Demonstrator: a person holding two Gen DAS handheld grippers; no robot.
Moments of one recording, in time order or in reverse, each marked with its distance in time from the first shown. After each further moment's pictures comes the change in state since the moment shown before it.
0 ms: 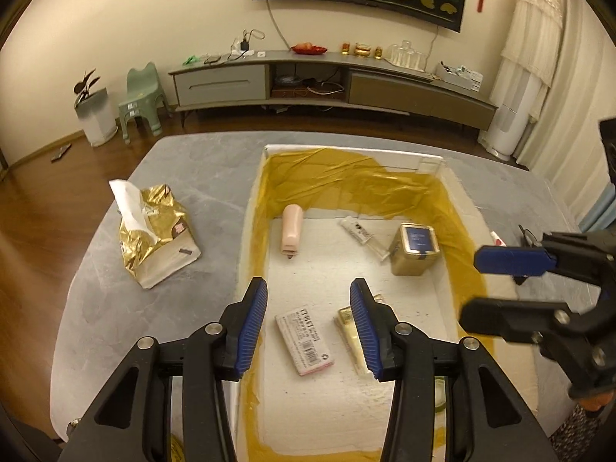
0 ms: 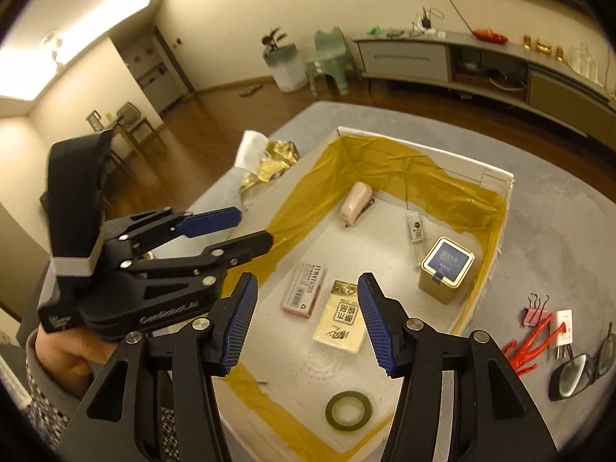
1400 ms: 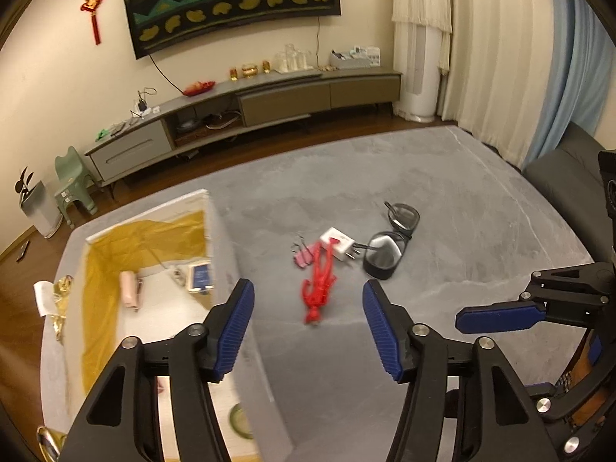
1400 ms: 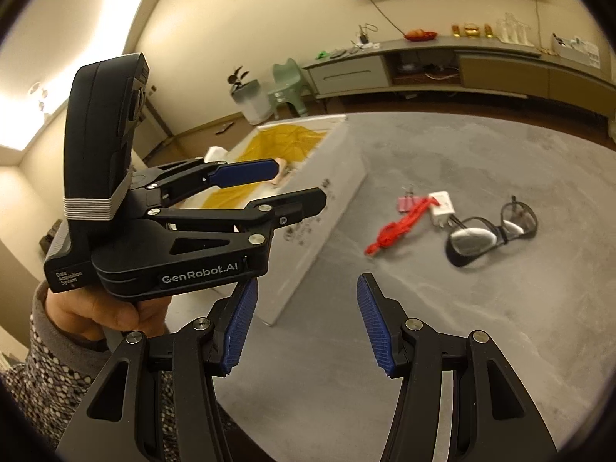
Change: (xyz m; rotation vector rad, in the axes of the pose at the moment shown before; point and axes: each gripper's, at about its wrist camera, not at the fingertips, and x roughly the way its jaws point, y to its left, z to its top) left arm -0.015 -0.251 -0.005 0.314 -0.036 -0.127; right arm -0.164 -0.101 -0.143 0.168 -0.085 -0.084
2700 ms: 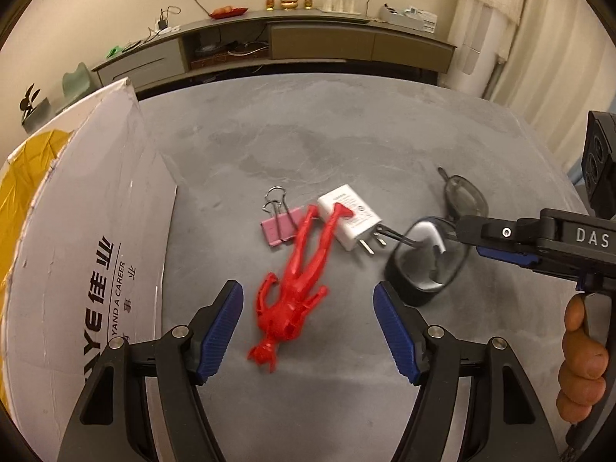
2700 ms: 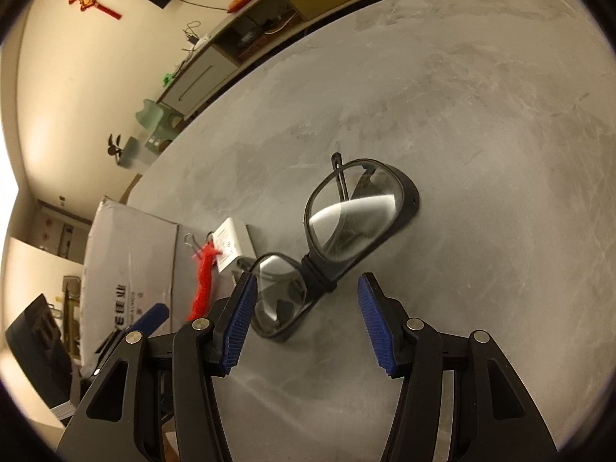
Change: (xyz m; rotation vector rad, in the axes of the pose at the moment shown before) left arm 0.167 -0.005 -0.006 -0.233 0.186 0.032; right arm 0.092 -0.216 0.033 0.571 0.065 -0.159
